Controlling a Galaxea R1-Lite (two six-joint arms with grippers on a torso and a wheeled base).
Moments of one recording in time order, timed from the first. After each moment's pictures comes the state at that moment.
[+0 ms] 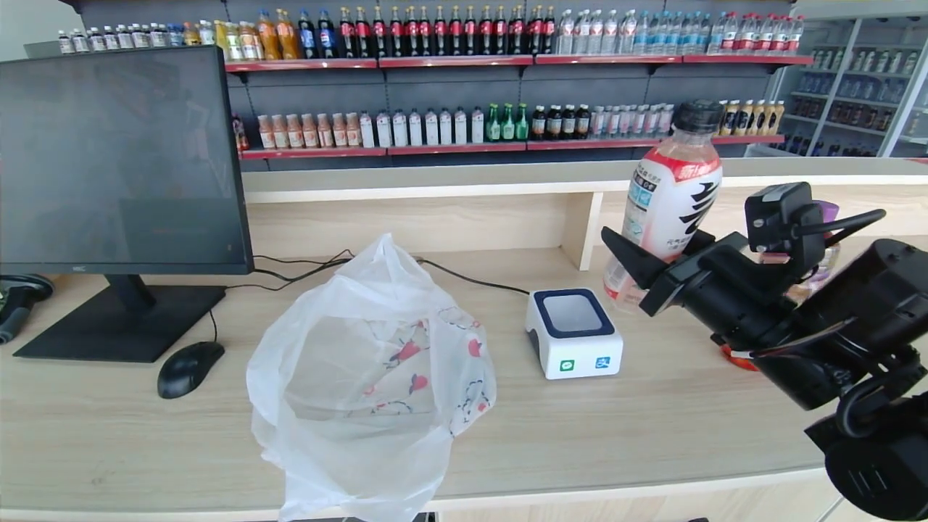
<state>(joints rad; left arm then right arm) 0.00 0.00 0.00 0.00 0.00 -0.01 0.40 1.78 -0.55 -1.57 0.14 -0.12</state>
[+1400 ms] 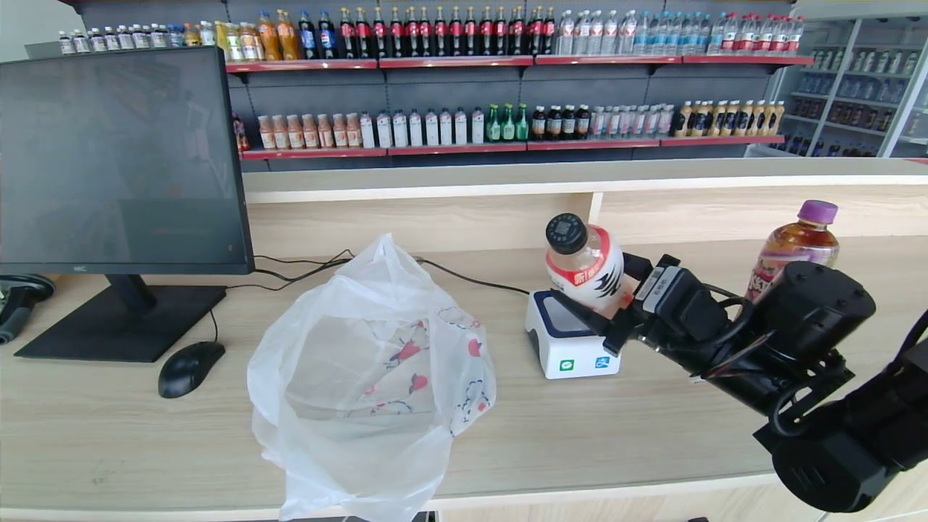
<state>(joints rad) 0.00 0.00 0.00 0.00 0.00 -0.01 0.42 1.92 -0.57 -1.57 0.39 -0.73</state>
